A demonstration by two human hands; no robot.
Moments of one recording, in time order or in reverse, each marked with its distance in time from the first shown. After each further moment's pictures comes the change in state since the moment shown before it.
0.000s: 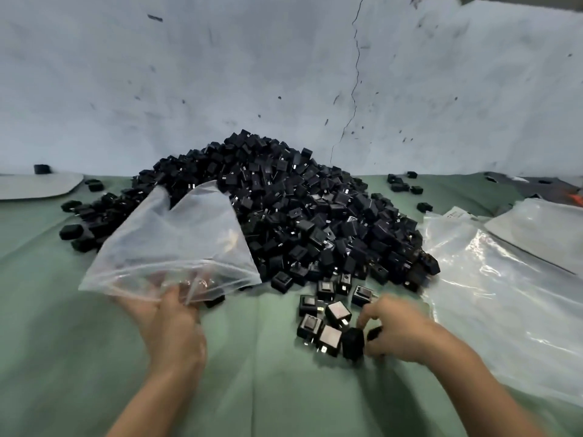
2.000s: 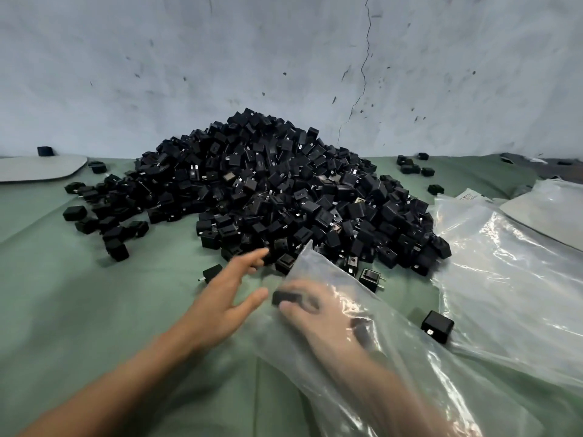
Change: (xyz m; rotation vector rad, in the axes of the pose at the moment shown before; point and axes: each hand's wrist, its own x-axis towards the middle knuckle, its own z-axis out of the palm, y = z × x) left_hand 0.019 -0.027 -0.021 1.061 -1.154 0.429; right_hand 0.008 -0.089 0.066 1.248 0.283 -0.315
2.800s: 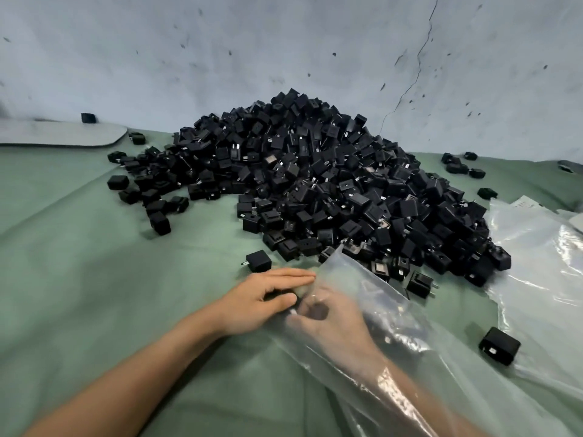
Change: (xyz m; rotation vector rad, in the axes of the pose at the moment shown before) left_hand -0.004 -0.027 -0.015 -0.154 -0.277 -0.071; right_hand 0.018 0.013 0.042 -0.343 -0.114 -0.056
